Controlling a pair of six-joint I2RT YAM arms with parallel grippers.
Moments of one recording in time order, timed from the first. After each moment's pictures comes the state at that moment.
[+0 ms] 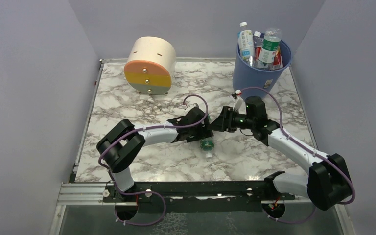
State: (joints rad) left arm -0.86 1.73 0.94 -0.10 -0.01 -1.00; right arm 0.43 1.21 0.67 0.02 -0.64 0.64
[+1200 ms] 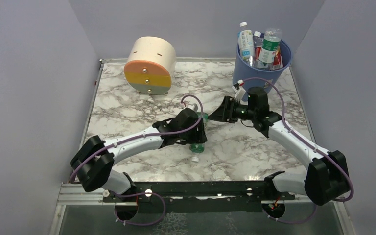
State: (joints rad) left arm -0.91 1.46 0.89 -0.30 -0.01 -0.82; right arm 0.38 1.24 0.80 -0.06 -0.64 0.63
